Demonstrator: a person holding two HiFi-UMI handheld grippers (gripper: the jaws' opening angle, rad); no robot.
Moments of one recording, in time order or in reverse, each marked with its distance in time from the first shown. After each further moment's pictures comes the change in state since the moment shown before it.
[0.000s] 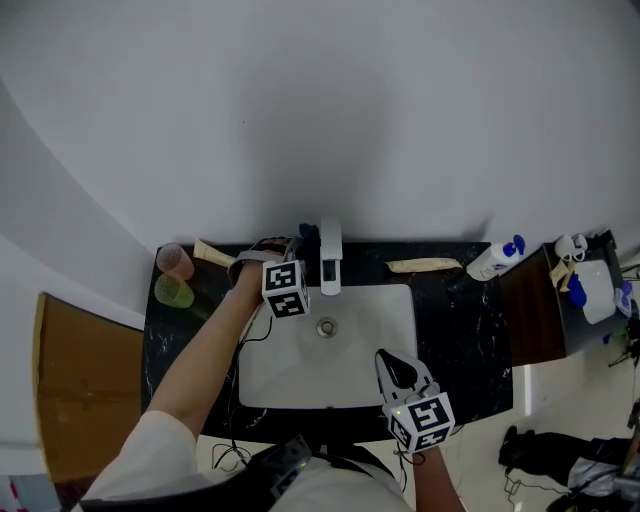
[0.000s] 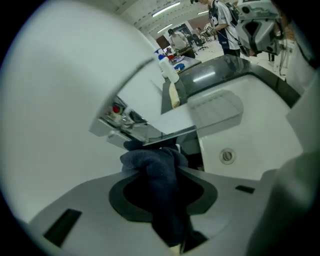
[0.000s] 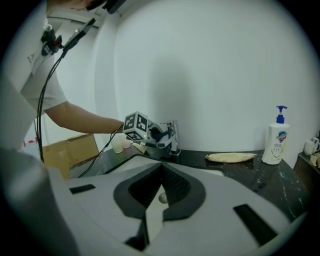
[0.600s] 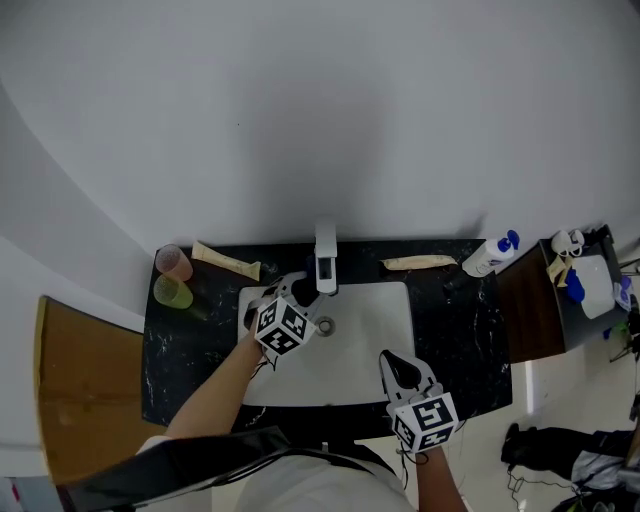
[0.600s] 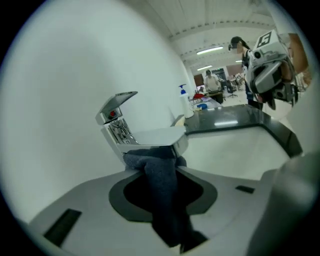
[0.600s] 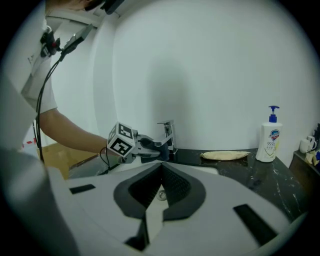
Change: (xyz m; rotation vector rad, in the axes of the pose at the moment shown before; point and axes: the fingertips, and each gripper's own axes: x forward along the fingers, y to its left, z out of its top) left arm -0.024 -0.057 0.040 -0.485 -0.331 0.043; right arm -0.018 -0.007 -0.006 0.010 -0.002 -0.027
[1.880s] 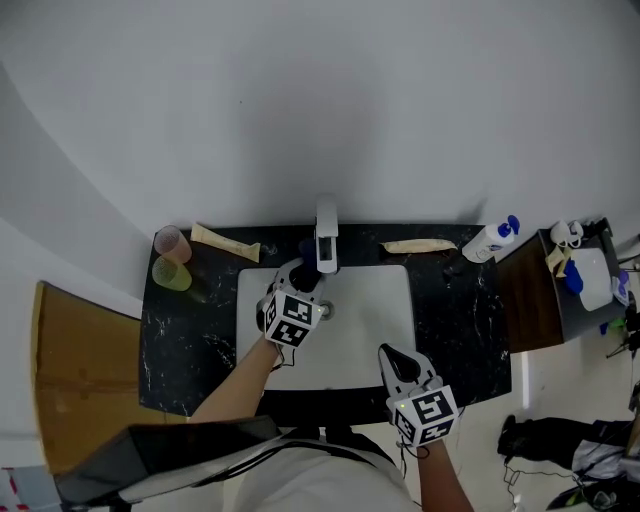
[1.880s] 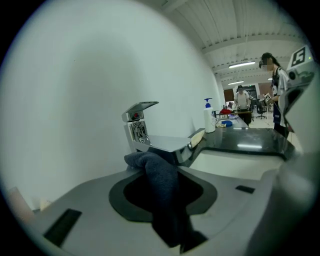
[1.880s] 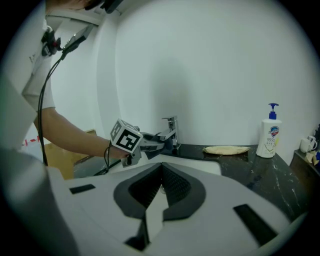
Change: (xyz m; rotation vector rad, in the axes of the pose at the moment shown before) left arm -0.013 0.008 0.006 -0.295 -0.084 0.211; right arm -0.012 0.013 -0.018 -0.013 0.028 0.019
